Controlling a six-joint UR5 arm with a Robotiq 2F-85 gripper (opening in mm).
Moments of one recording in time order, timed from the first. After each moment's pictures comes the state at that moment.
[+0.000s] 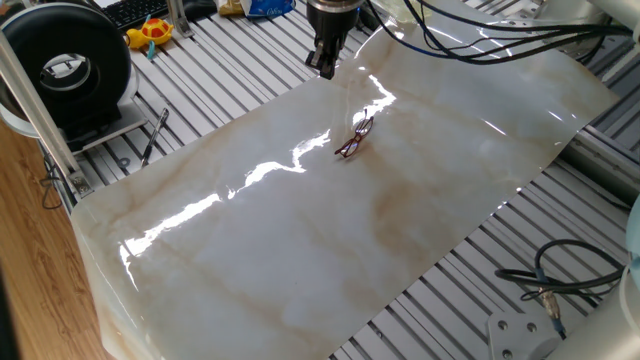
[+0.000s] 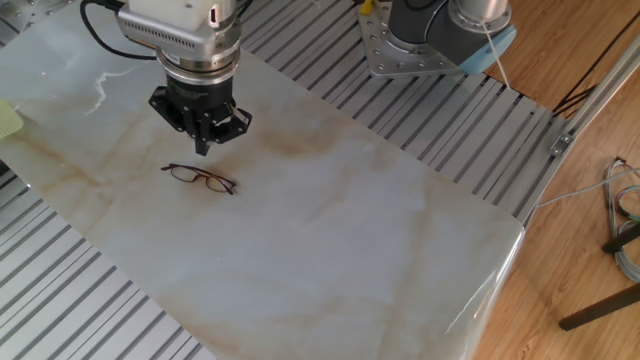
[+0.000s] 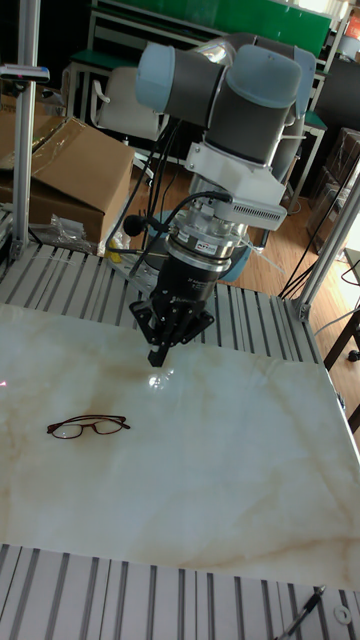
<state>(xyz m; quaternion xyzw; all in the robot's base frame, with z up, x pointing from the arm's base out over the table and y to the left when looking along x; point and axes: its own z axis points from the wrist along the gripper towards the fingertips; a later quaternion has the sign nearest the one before) 0.580 -0.020 0.192 -0.21 0.97 -0.06 0.06</state>
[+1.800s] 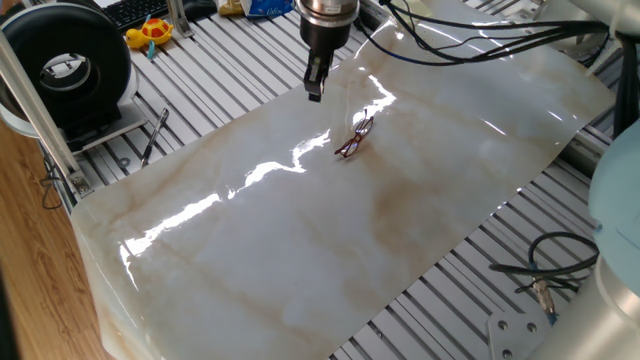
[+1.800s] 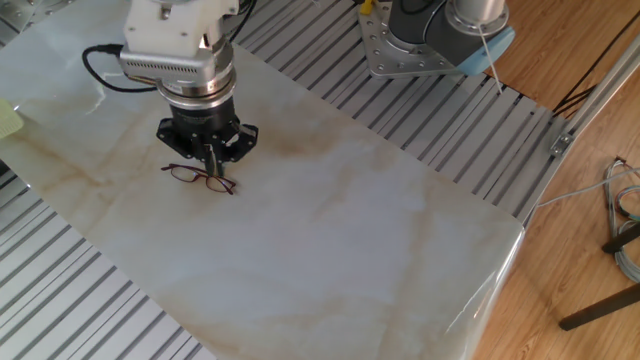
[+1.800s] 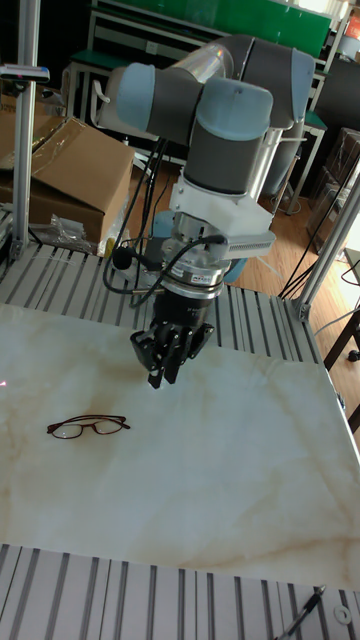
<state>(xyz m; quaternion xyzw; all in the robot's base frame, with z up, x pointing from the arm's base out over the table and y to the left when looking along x) 0.580 -0.004 0.156 -0.31 0.95 0.00 0.04</state>
